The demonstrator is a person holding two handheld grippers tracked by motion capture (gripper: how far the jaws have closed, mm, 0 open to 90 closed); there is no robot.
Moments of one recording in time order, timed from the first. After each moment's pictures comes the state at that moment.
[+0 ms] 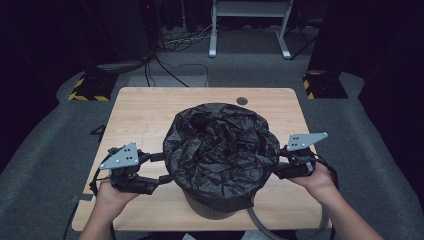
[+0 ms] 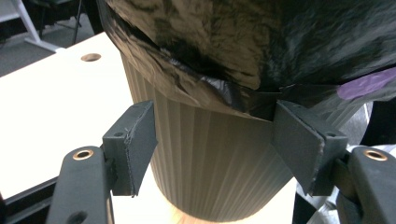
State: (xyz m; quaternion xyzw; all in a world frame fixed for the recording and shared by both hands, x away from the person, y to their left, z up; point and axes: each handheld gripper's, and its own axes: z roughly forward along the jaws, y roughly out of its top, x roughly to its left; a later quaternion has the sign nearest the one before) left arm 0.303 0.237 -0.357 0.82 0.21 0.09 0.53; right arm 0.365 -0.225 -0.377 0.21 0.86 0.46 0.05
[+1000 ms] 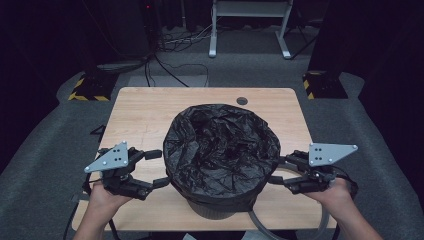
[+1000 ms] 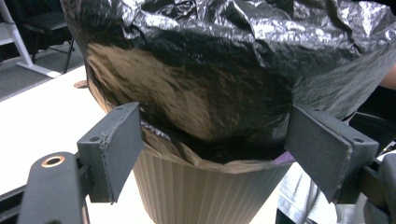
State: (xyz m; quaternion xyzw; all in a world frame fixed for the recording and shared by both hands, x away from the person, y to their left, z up) left arm 0.290 0.244 -0.336 0.79 0.20 0.09 0.58; right arm 0.313 -0.234 -0.329 0.13 0.82 0.55 0.06
